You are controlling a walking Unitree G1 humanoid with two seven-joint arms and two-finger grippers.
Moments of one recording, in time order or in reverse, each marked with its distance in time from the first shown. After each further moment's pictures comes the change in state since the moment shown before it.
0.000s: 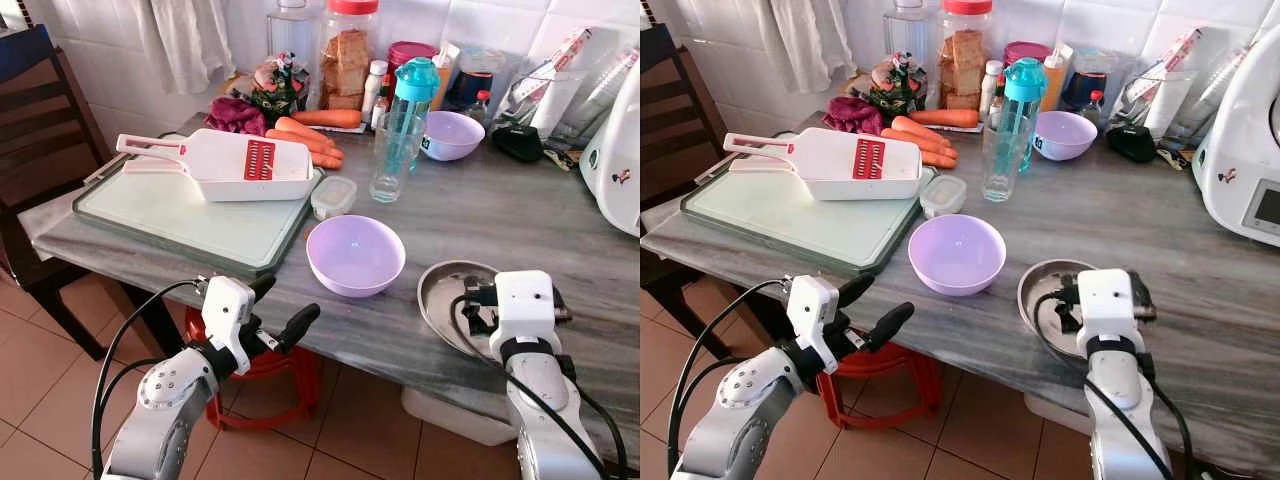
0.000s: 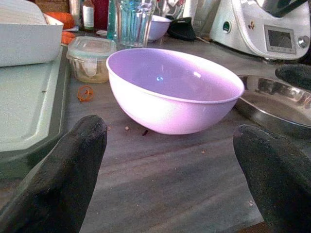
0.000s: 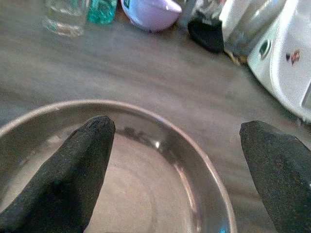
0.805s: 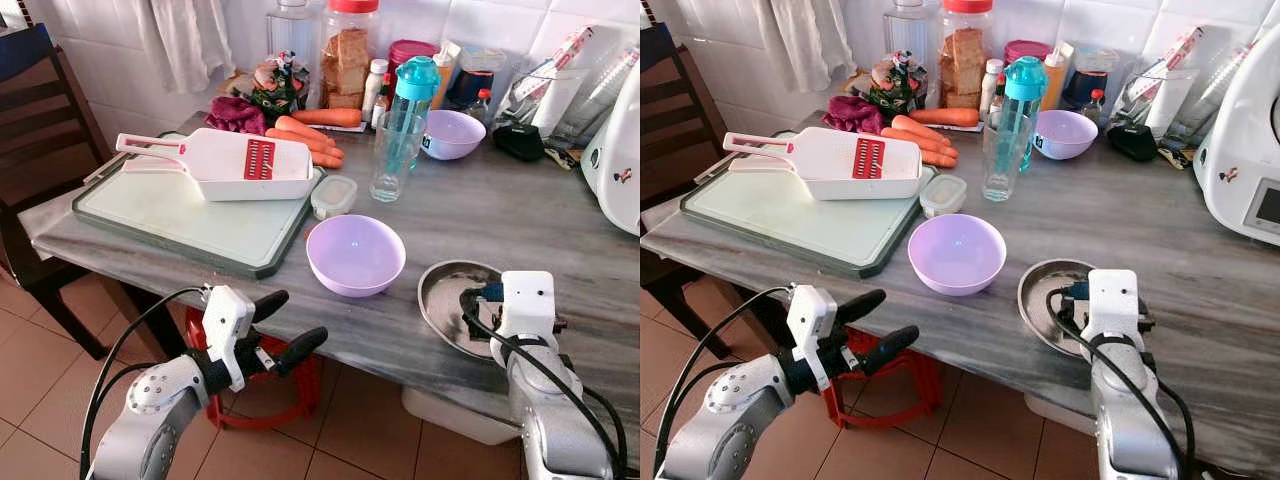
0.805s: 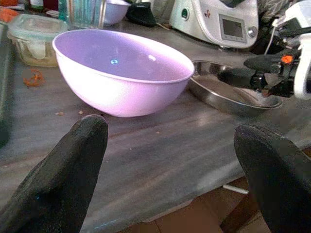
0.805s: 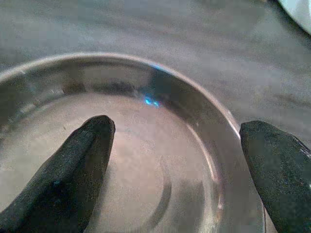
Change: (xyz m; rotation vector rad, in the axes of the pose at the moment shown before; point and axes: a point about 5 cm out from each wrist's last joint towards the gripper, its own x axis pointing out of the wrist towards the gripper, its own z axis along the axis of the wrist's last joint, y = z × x) left arm -0.011 -0.007 0.000 -0.058 0.048 -0.182; right arm 0.013 -0.003 -0.013 0.105 0.198 0.040
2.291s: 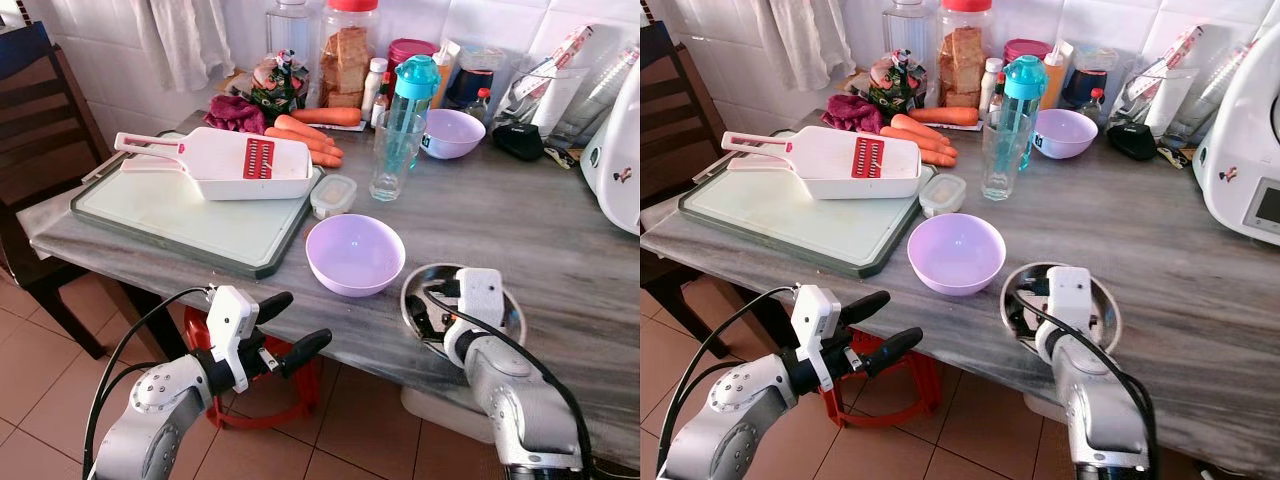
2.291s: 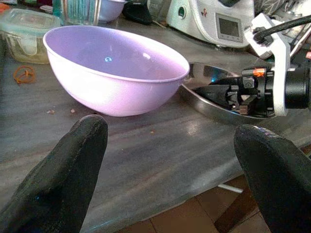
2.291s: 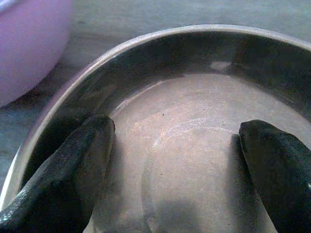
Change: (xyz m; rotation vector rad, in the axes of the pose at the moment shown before) left arm 0.003 -0.003 0.000 -0.016 0.008 -0.004; right arm 0.004 0.049 0.003 0.161 0.121 0.274
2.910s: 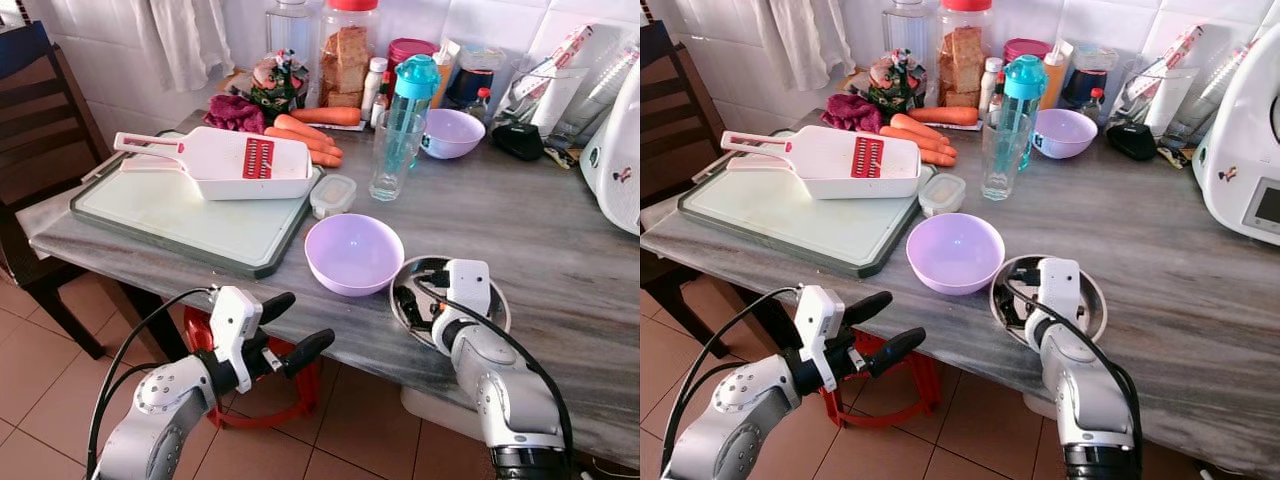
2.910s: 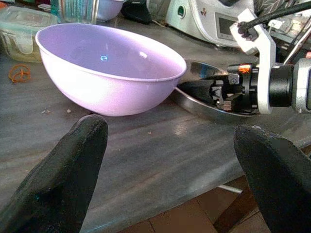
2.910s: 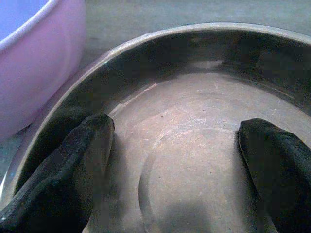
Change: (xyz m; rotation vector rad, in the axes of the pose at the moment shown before) left arm 0.003 -0.002 -0.001 -0.003 0.000 0.000; right arm 0.015 0.010 0.004 0.044 -0.028 0.037
